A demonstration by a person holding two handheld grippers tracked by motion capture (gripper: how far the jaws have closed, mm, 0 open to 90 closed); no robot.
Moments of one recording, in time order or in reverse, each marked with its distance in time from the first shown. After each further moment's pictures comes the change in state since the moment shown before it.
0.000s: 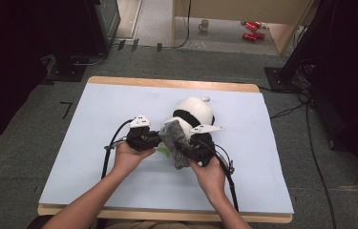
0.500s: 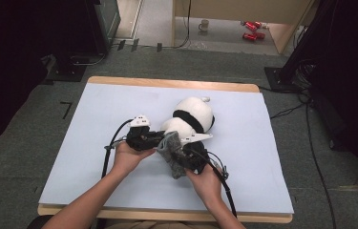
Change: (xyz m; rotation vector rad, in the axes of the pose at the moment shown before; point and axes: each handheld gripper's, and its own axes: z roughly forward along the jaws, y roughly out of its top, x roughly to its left) left arm 0.002 0.000 0.000 0.014 -0.014 -0.009; right arm 0.007 -0.023 0.023 0.105 0.006 -0.044
